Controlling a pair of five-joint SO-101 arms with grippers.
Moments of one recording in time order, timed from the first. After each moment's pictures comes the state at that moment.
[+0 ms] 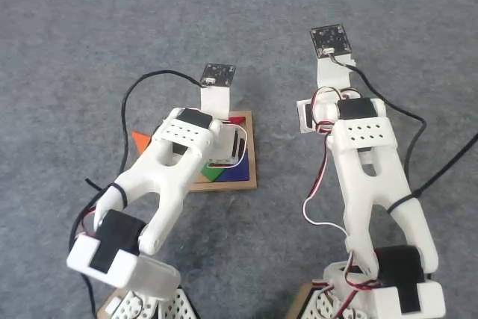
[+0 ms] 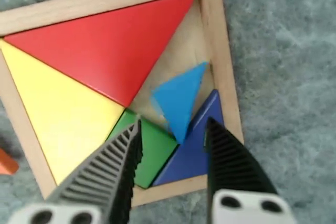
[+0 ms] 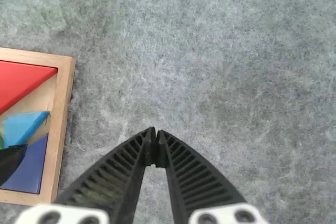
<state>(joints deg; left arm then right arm) 13.8 2.3 31.7 57.3 17.6 -11.6 -11.3 24.6 55.1 2.2</state>
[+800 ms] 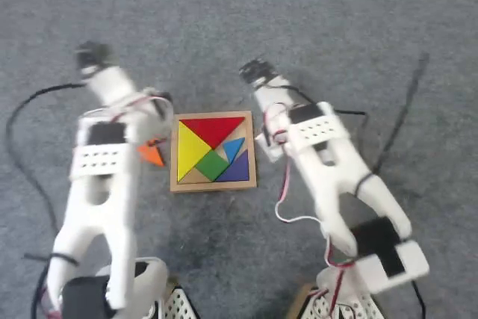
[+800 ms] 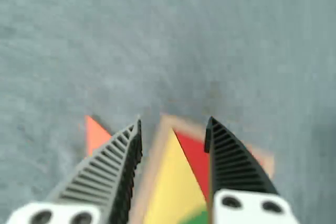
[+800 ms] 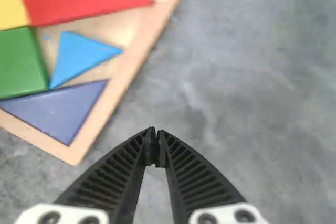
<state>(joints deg) -13.5 -23.1 42.5 42.8 30.5 -25.9 2.6 23.1 55.1 16.7</state>
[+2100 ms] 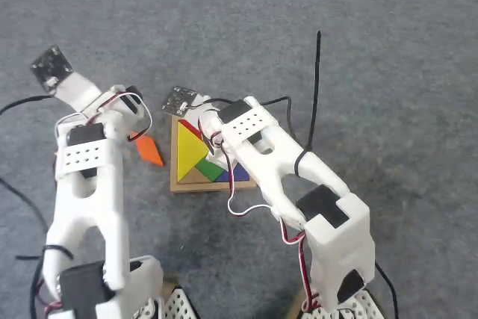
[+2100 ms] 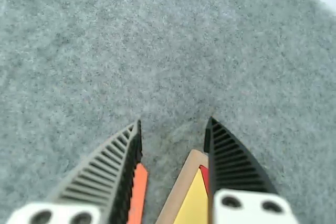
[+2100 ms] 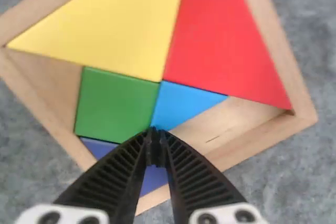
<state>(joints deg) -19.0 -17.8 42.6 38.1 33.8 -40.1 24.4 0.6 63.0 27.1</state>
